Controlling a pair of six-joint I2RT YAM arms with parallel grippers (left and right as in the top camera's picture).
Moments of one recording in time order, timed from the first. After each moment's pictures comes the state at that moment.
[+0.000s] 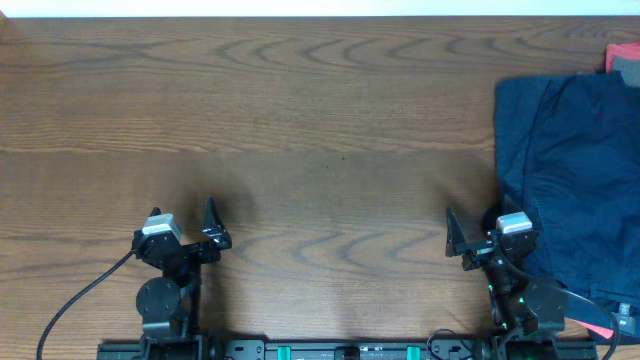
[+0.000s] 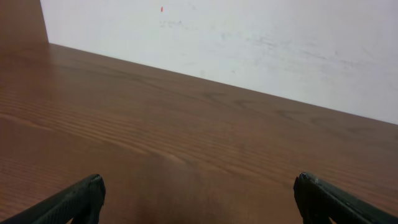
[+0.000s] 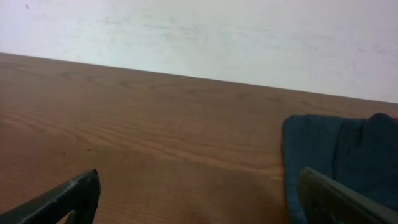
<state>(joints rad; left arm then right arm) 0.05 0.01 0.03 -0.14 -0.03 -0.22 0.03 0.02 0.03 -0.11 -0.18 -0.04</state>
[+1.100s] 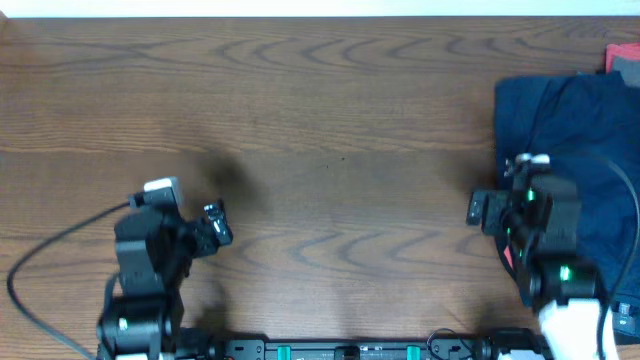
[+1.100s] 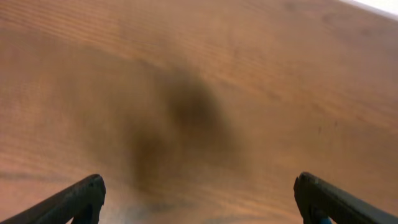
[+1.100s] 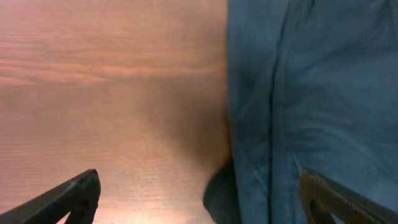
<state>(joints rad) 0.05 0.62 0.59 -0.68 0.08 -0.25 0.00 0.88 0.65 -0.57 0.08 0.04</state>
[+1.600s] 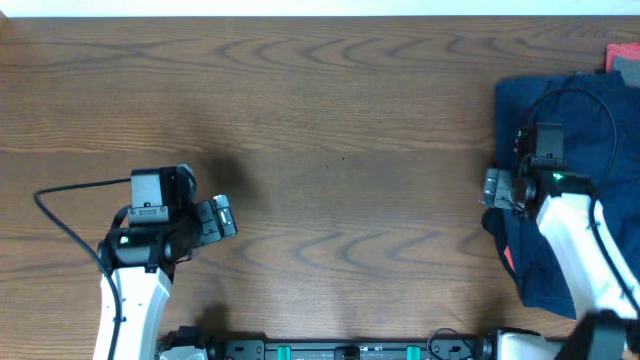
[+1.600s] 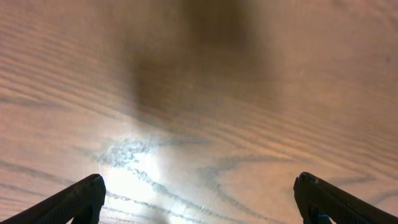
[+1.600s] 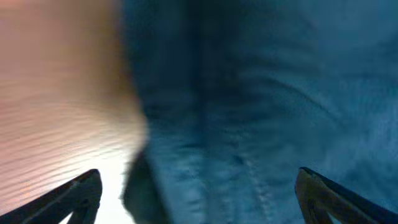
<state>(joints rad) 0.05 1.03 0.76 -0.89 0.09 -0.25 -0.09 1.42 0.87 -0.70 0.33 0.13</state>
